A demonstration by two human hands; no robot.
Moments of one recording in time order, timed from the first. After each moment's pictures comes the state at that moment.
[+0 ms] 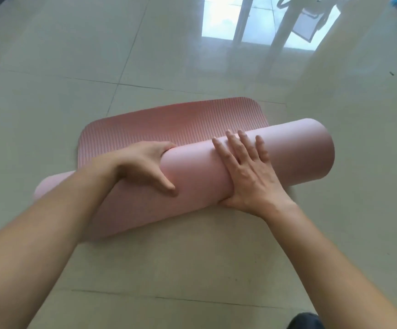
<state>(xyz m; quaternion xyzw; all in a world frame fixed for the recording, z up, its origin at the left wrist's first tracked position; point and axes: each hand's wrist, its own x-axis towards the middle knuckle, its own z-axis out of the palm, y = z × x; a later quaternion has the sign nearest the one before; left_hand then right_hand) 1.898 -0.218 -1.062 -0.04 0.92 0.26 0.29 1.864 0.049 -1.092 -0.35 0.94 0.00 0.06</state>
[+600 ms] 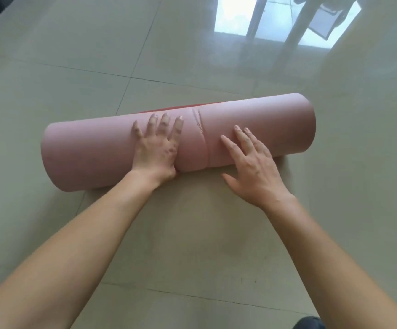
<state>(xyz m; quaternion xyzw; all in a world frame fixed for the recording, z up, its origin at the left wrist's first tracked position) 1.899 -0.194 -1.108 -0.08 0.99 -0.08 0.08 1.853 0.029 -1.114 -0.32 0.94 -0.10 0.00</state>
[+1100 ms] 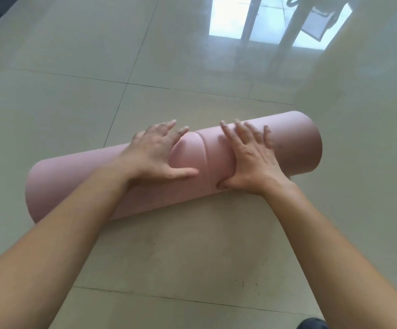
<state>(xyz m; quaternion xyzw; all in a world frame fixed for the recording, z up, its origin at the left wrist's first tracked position) 1.906 -0.211 -1.061 -0.02 0.98 0.16 0.15 1.828 0.020 -1.085 -0.28 0.95 -0.06 0.08</state>
